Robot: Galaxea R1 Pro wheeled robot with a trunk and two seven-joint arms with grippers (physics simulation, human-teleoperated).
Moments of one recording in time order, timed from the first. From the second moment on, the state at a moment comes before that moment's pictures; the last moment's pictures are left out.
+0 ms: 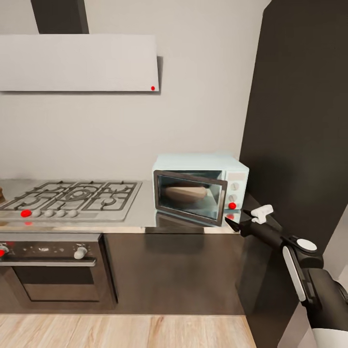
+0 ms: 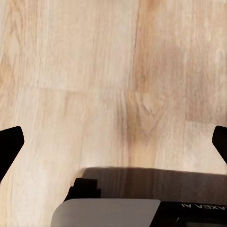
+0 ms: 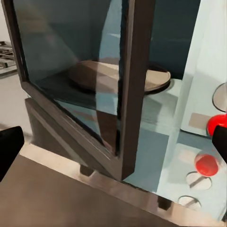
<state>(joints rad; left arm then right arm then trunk) -0.09 -0.03 0.09 -0.25 0.01 -0.20 0.00 -0.47 -0.18 -0.15 -1.46 -0.01 0.42 0.66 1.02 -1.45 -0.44</state>
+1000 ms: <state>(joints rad) -0.09 -0.03 0.09 -0.25 0.01 -0.20 0.00 -0.47 -0.18 -0.15 -1.46 -0.01 0.41 0.66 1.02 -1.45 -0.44</state>
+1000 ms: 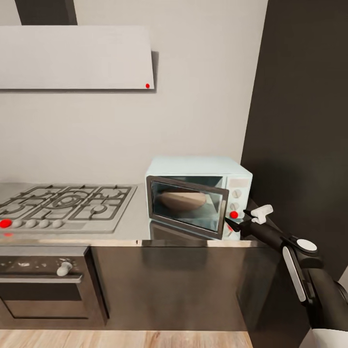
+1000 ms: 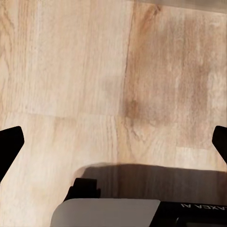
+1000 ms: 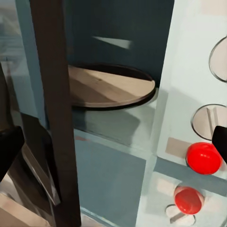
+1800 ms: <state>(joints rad) -0.09 -0.03 0.09 -0.25 0.01 -0.20 0.00 -0.47 -0.18 -0.15 -1.46 -0.01 0.41 0.66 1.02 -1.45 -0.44</state>
